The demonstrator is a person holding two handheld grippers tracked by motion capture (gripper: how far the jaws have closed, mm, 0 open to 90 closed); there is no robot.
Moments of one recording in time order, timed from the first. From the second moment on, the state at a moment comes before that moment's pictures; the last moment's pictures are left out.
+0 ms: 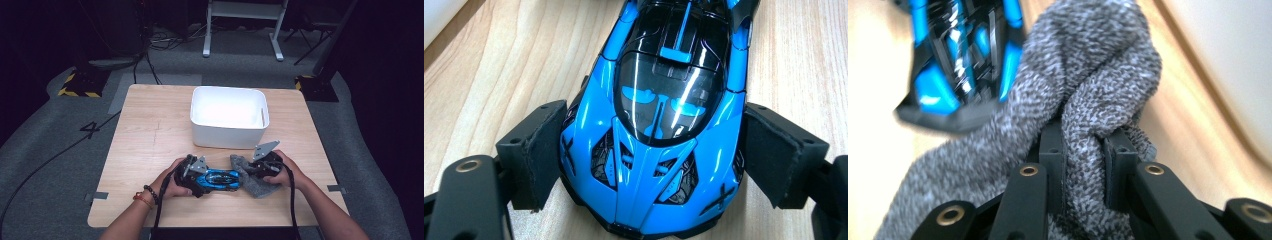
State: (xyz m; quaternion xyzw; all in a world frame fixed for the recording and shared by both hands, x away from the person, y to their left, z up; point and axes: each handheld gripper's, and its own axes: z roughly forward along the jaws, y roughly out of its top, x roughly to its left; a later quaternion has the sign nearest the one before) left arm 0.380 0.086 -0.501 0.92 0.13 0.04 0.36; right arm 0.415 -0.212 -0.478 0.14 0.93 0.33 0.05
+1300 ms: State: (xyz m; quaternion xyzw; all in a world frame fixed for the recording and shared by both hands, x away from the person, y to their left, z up) left arm 0.375 0.068 -0.488 0.93 0.15 0.05 0.33; right arm 0.397 -0.235 -0.484 0.21 0.90 0.37 0.07
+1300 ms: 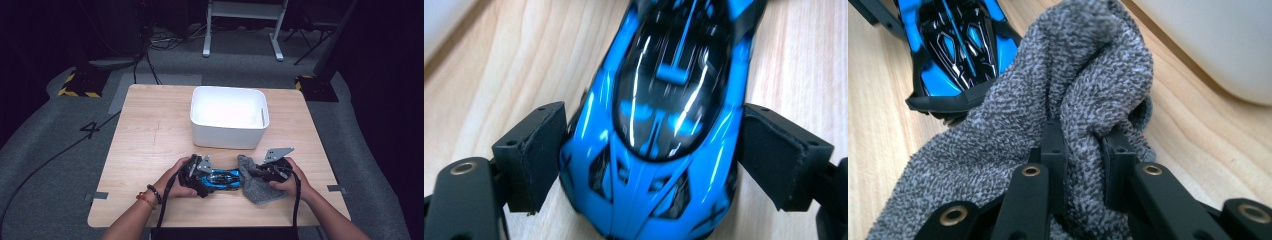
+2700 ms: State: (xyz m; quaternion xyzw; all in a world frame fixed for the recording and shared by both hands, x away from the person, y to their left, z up) left arm 0.392 0.006 -0.465 0.95 0.08 0.04 0.31; right arm 0.397 -0.237 -0.483 0.20 0.90 0.37 0.06
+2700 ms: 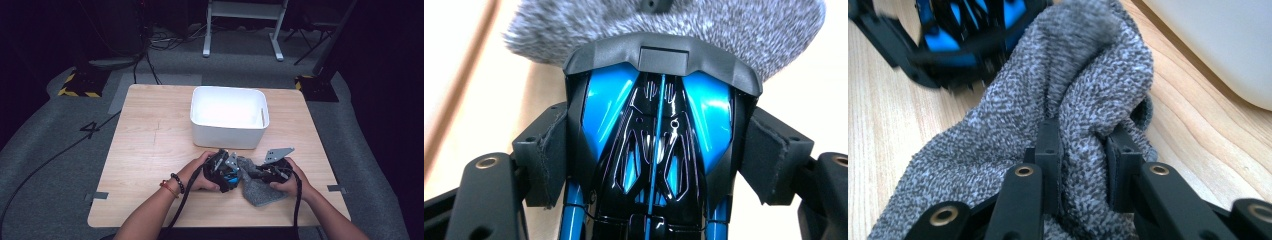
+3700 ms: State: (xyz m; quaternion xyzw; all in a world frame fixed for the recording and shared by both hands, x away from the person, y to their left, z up) left arm 0.384 0.047 -0.403 0.87 0.12 0.10 0.46; right arm 0.398 -0.245 -0.482 0.20 0.91 0.36 0.08
